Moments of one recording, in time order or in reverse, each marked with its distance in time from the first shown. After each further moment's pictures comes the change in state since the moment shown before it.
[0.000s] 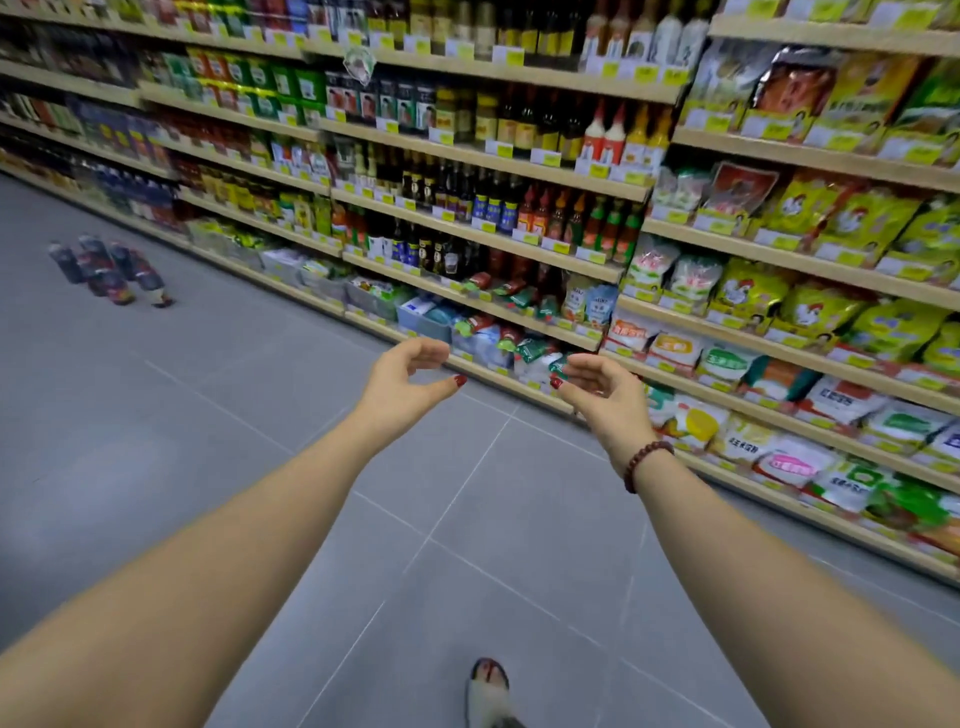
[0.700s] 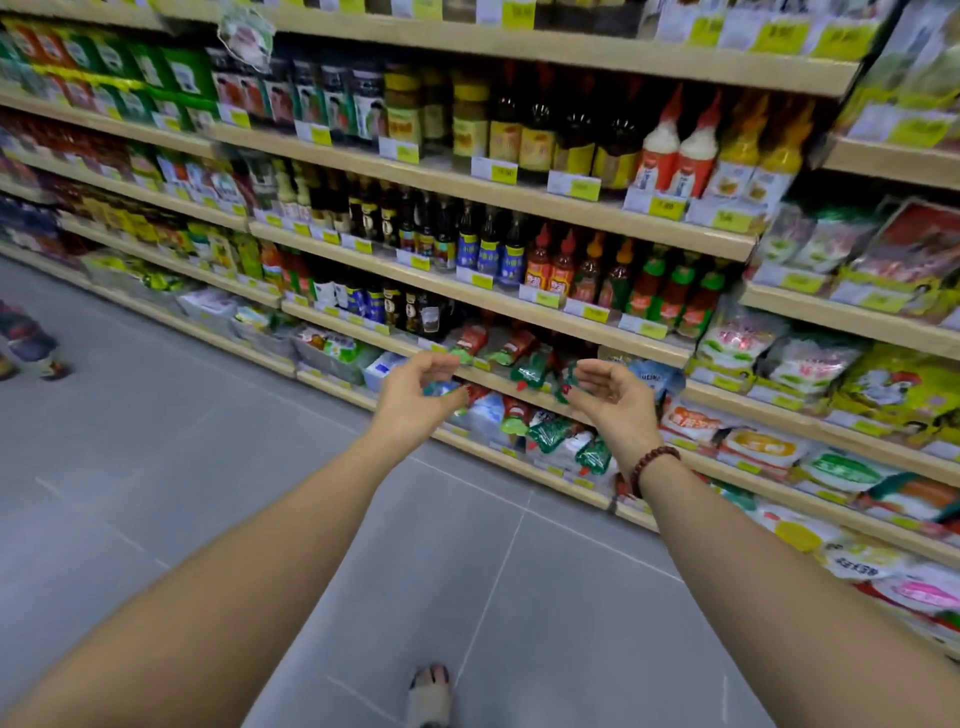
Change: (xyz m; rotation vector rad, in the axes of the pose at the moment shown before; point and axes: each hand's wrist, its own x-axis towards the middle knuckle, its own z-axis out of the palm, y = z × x) left_hand 0.522 -0.166 0.071 -0.005 -0.107 -0.072; right_hand 0.506 0.126 0.094 -0.052 0.129 0.118
